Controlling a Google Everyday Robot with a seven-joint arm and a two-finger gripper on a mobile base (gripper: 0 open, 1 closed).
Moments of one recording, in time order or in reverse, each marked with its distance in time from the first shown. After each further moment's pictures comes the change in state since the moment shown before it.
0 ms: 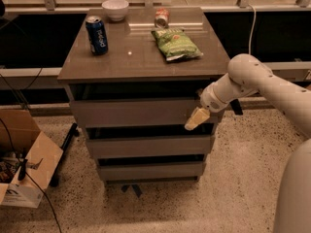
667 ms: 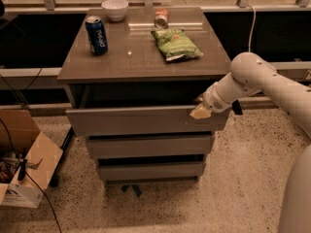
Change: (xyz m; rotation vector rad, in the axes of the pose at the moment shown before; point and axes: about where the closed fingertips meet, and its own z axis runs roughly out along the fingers) arm 0.003 0.007 -0.010 -0.011 0.015 -0.004
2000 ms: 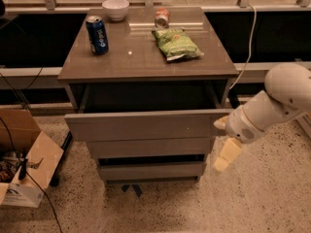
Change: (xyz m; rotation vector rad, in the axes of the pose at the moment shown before) arm 0.033 0.160 -0.085 -0.165 0.037 0.118
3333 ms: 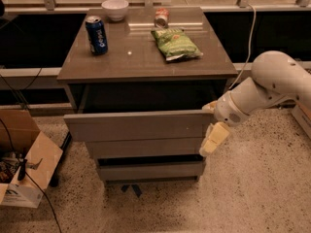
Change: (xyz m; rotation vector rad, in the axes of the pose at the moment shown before) arm -0.038 -0.040 0.005 0.026 -0.044 -0.104
